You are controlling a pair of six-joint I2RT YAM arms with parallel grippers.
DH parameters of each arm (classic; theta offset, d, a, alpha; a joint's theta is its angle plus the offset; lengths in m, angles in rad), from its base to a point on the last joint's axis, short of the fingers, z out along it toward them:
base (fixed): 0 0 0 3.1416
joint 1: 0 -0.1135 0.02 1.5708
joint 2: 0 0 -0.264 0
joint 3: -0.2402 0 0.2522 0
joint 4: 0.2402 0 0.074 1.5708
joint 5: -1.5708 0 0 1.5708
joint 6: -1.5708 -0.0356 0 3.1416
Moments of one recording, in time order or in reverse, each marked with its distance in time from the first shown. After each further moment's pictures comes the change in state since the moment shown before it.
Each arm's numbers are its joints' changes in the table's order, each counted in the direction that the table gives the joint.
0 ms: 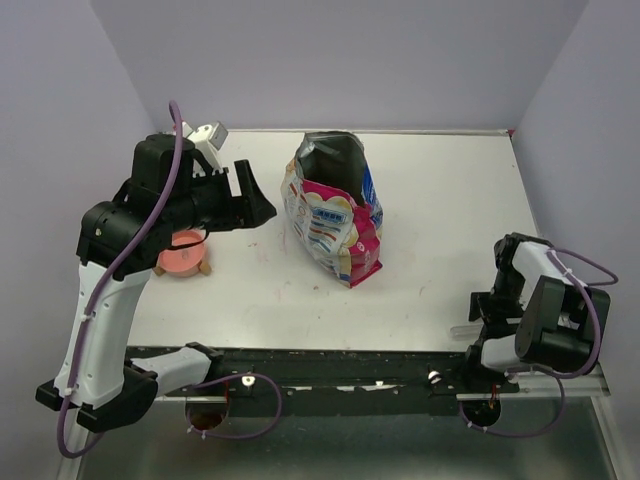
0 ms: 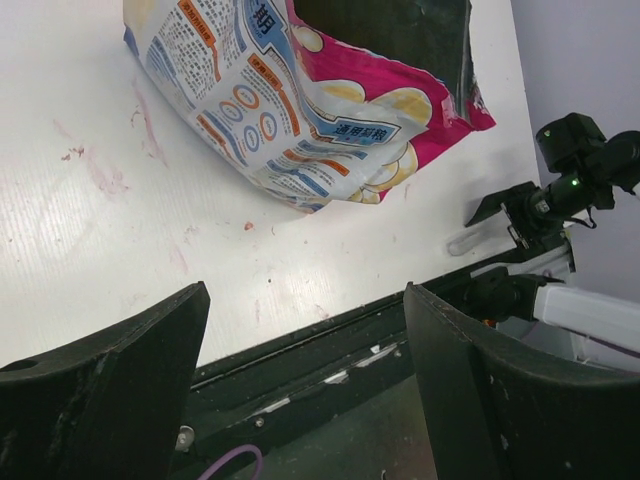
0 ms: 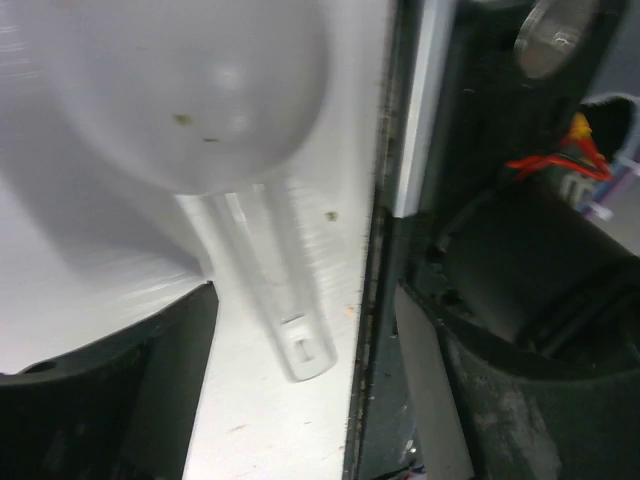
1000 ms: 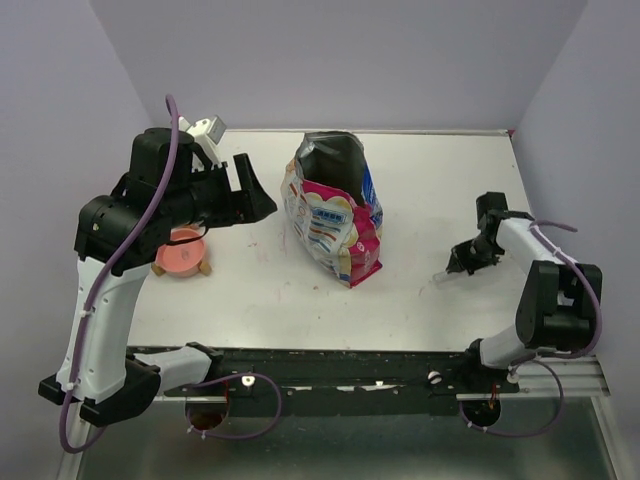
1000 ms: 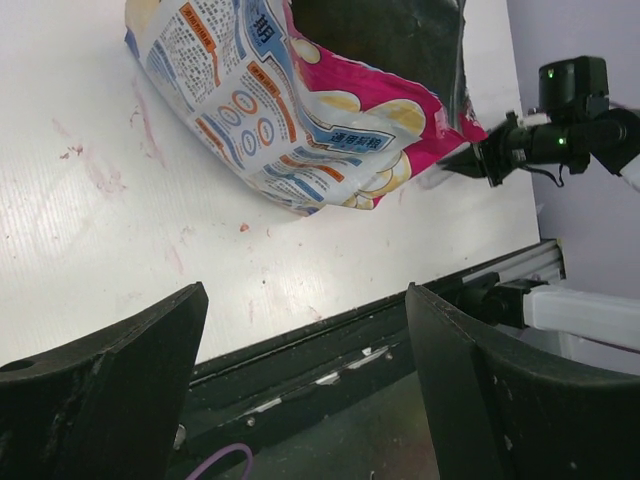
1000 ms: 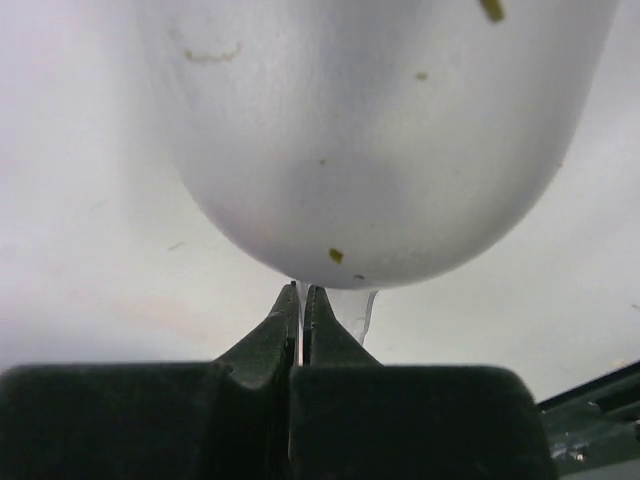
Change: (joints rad) left arm 0.000 0.050 -0.073 0.035 0.023 0.022; right arm -0.169 0.104 -0.132 -0.442 0.215 0.138
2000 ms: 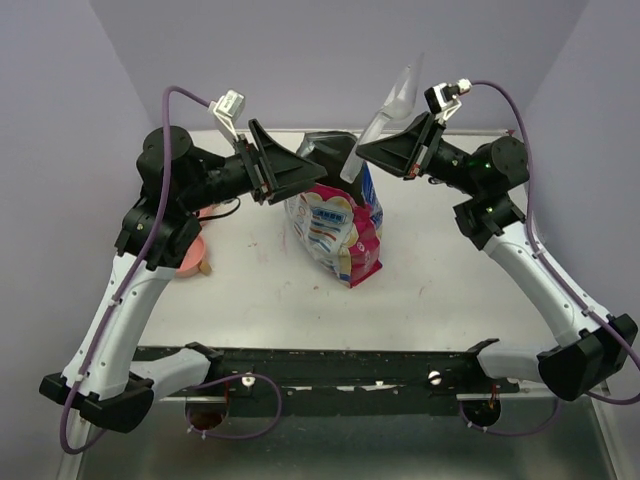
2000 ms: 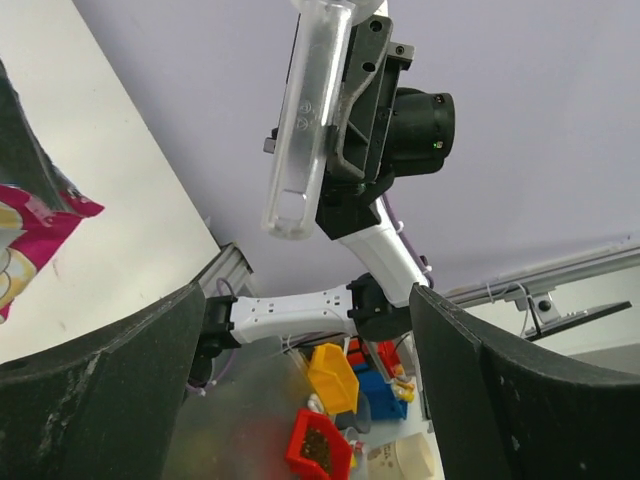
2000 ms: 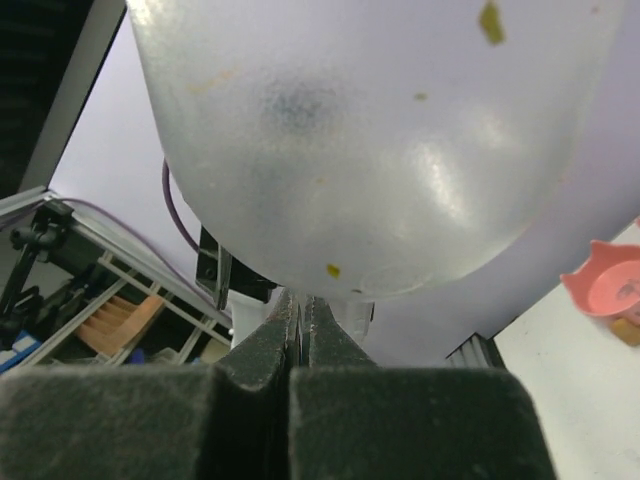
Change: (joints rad) left arm -0.021 -0.090 0.383 -0.925 -0.540 0.594; right arm -0.580 -0.255 -0.427 -1.299 0.730 -0.129
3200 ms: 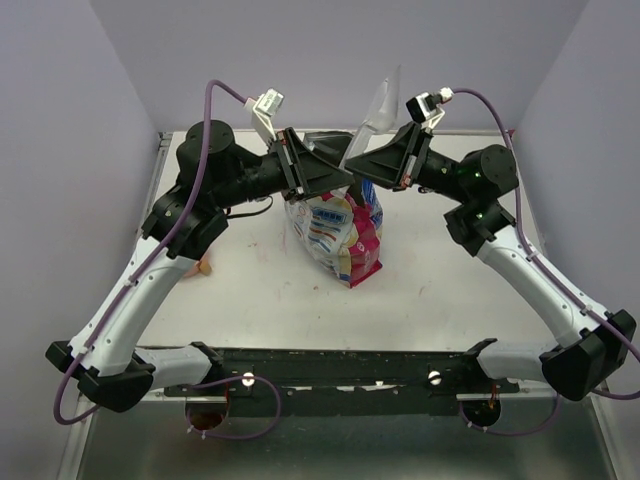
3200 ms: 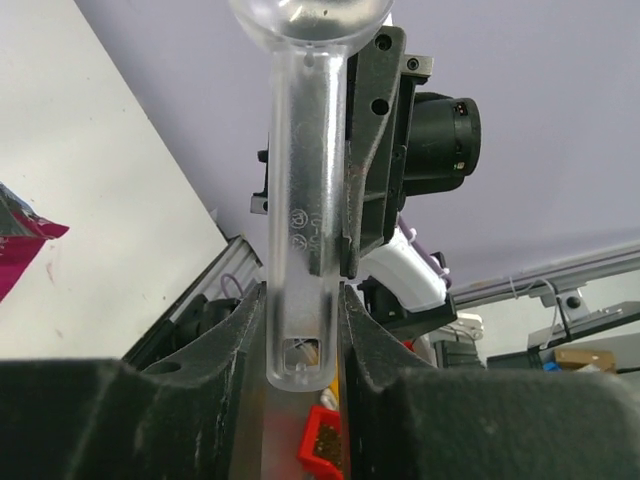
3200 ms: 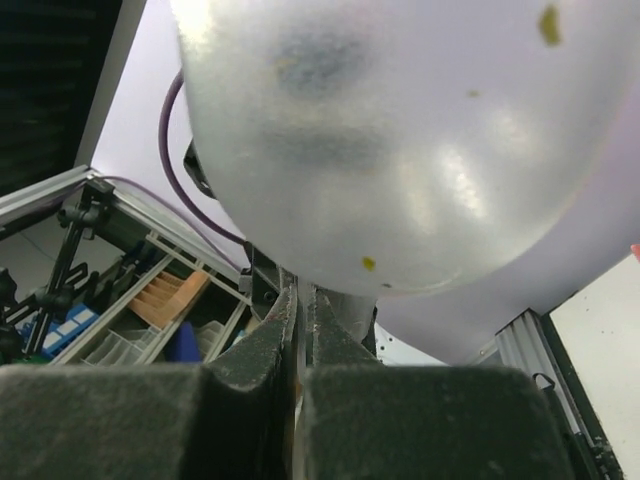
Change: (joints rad) left arm 0.230 0.101 -0.066 0.006 0.168 -0.047; right arm -0.100 0.000 0.051 -0.087 0.003 -0.100
